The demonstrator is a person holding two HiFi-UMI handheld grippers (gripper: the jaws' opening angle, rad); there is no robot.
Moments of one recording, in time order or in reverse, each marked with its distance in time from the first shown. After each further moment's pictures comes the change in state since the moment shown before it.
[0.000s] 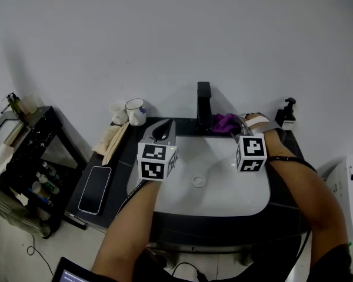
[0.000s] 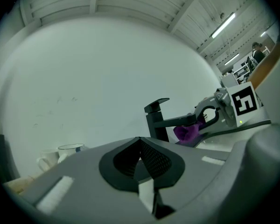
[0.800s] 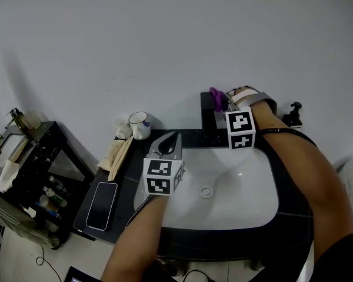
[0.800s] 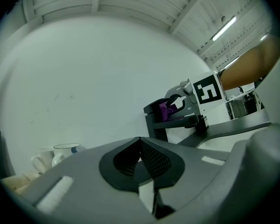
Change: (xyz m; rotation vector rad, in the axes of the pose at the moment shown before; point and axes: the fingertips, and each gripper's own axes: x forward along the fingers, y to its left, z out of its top) left arm 0.007 -0.002 0.001 -0.023 -0.013 -0.019; right arm 0.049 -0.103 0.013 -0.135 0.037 -0.077
